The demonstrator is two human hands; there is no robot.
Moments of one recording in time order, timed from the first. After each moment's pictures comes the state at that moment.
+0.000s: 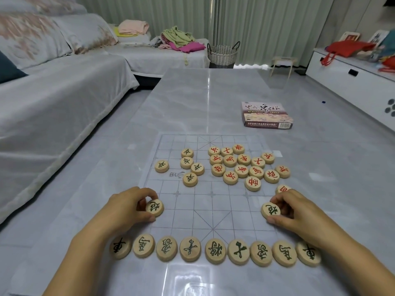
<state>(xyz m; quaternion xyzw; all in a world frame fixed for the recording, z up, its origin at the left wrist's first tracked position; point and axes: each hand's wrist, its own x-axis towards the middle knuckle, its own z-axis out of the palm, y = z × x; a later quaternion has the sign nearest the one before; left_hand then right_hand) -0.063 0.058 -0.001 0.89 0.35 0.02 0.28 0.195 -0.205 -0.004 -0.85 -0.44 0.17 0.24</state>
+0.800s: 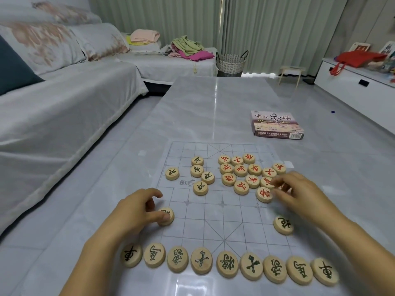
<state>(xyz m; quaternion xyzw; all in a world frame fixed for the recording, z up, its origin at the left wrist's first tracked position) -0.061 0.058 0.006 0.85 0.41 0.07 0.33 0.212 -0.158 0.019 -0.85 -0.46 0.06 0.26</state>
